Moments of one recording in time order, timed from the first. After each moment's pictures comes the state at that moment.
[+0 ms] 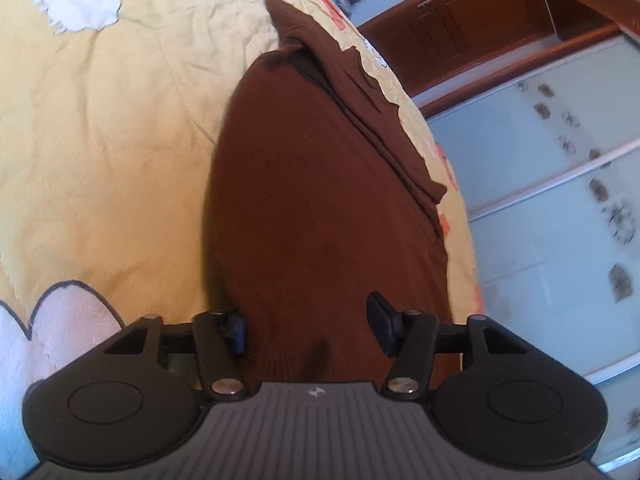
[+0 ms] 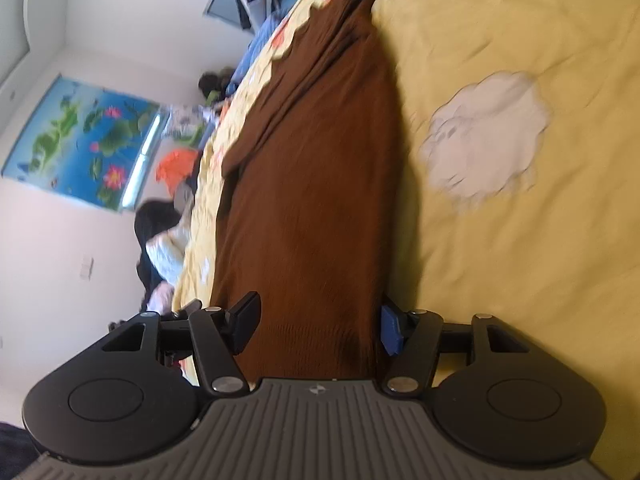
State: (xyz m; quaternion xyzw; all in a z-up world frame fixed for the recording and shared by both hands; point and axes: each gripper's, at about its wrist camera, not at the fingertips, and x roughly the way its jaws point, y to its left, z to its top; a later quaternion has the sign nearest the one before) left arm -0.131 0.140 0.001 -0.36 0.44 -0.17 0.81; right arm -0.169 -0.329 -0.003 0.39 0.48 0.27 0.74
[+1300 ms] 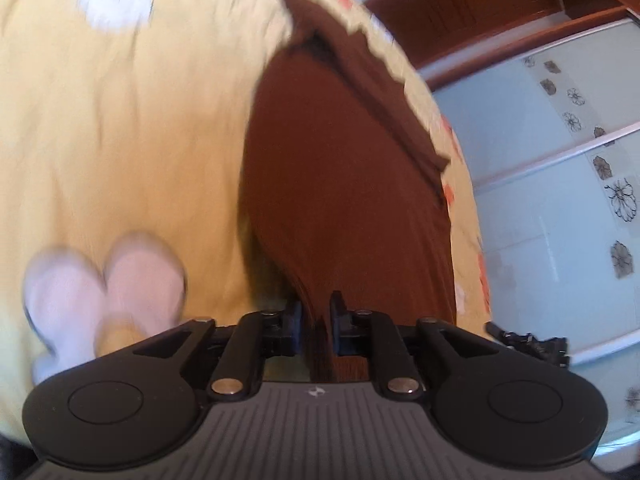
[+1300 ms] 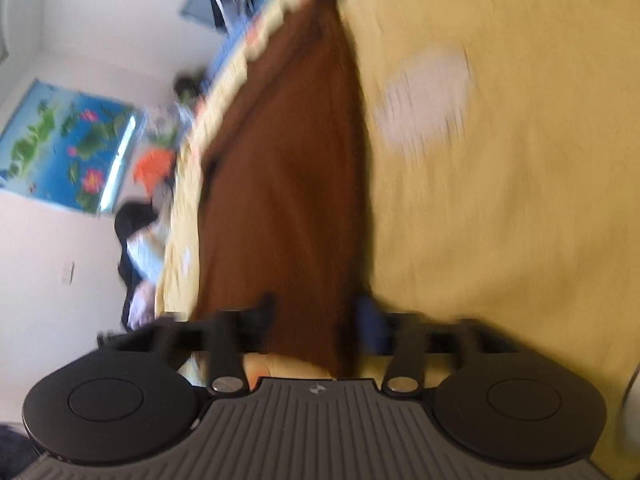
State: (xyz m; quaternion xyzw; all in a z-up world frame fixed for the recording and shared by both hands) left arm -0.151 0.175 0.028 -0.34 0.46 -0.17 0.80; right arm -0.192 -0.367 0.024 0.38 0.44 0.21 0.78
